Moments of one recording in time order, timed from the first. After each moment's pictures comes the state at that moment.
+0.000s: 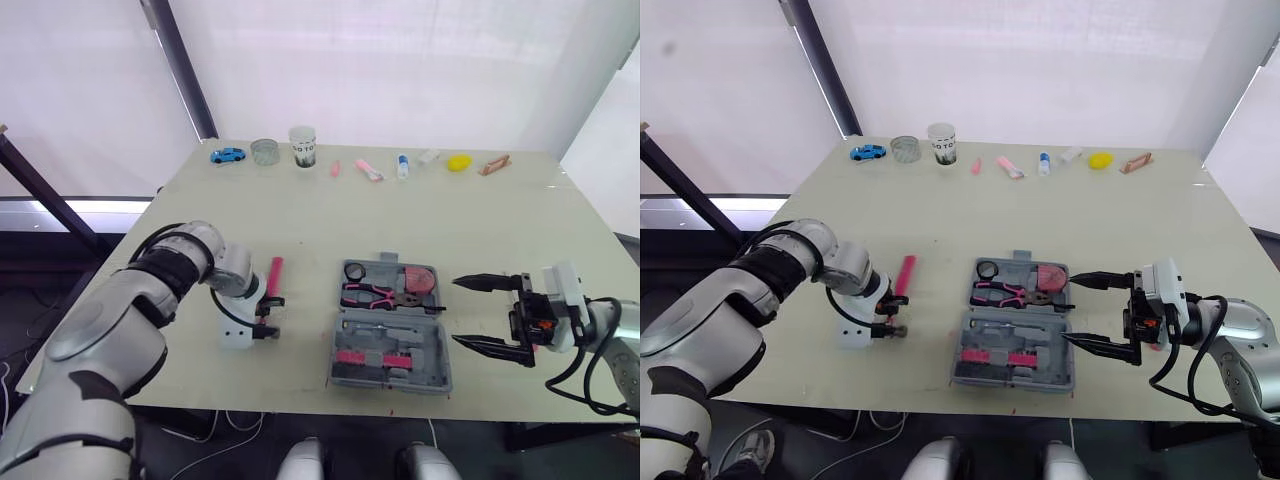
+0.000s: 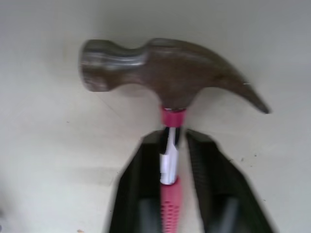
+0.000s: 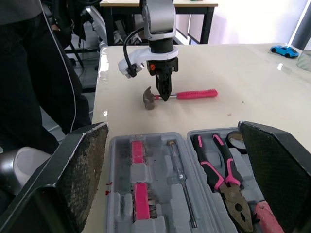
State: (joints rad) left arm -1.16 0.81 -0.94 0.79 1.38 -1.23 -0.42; right arm -0.12 -0.75 -0.14 -0.24 0.64 0.19 1.28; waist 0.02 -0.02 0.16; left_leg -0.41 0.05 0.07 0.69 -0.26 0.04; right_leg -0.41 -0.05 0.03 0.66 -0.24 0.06
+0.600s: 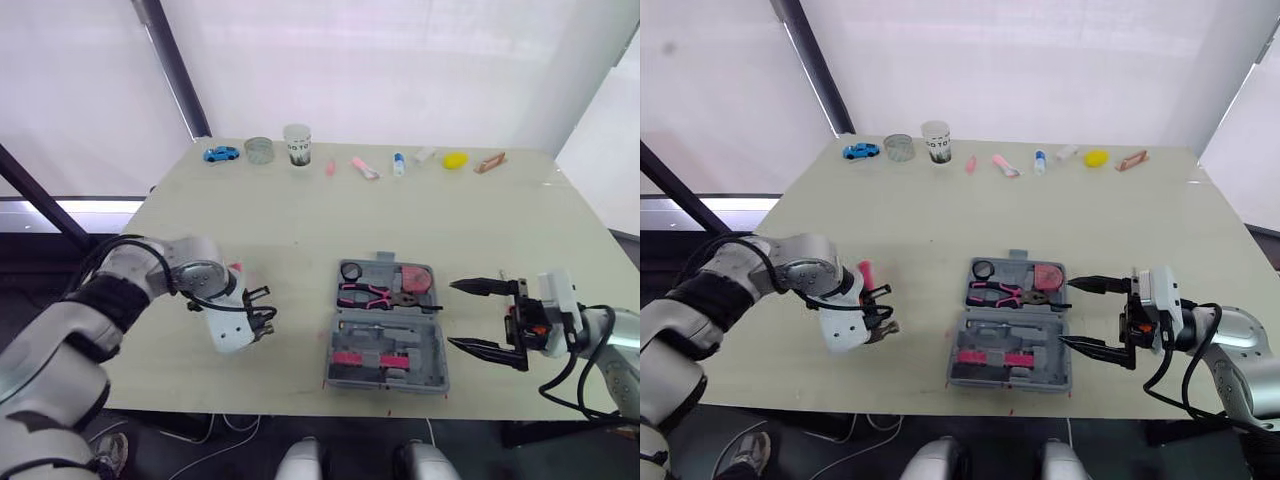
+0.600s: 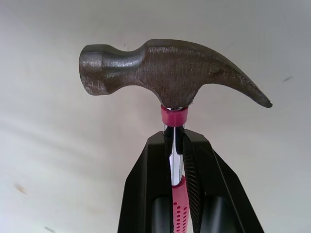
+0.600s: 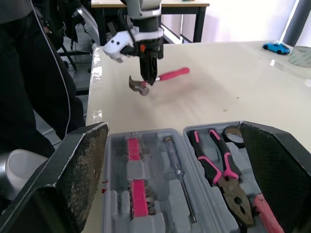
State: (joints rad) left arm -0.90 1.06 -0.73 0.40 0.51 -0.79 -1.28; right arm -0.10 -0.70 -0.13 -0.23 0.61 0.15 1.26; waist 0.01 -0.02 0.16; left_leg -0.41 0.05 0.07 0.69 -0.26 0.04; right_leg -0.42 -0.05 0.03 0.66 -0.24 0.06
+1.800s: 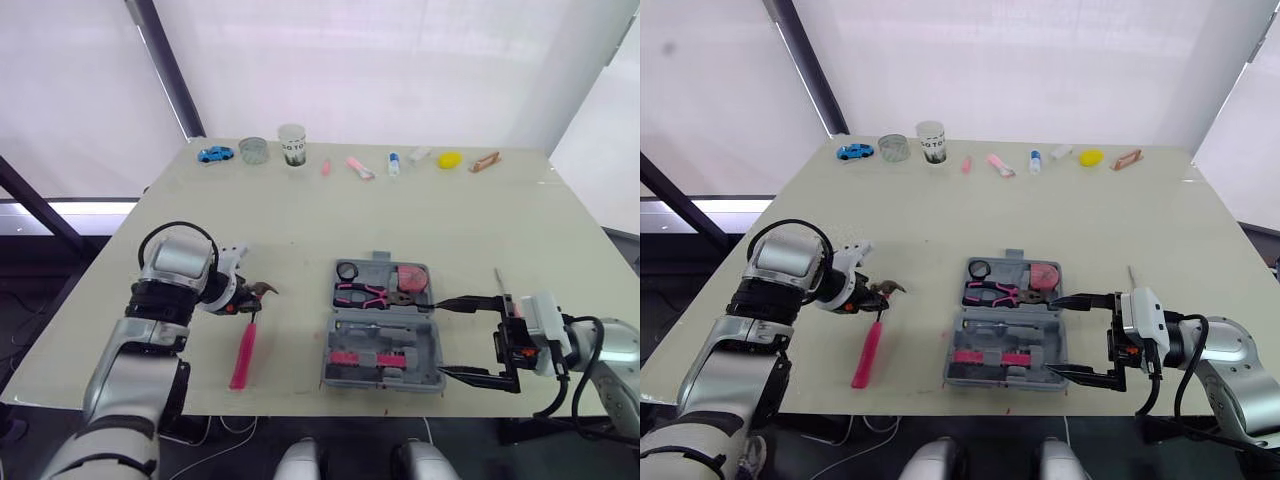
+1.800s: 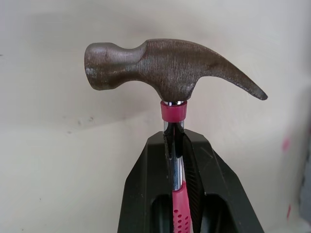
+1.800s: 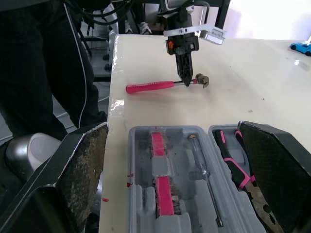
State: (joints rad) left arm -0.90 0.57 -0.02 0.49 0.02 1.61 -0.79; right arm -0.04 -0.71 -0.07 -0.34 0.56 0.12 1.27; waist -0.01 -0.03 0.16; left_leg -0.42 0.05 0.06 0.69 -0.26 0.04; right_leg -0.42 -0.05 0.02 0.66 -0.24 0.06
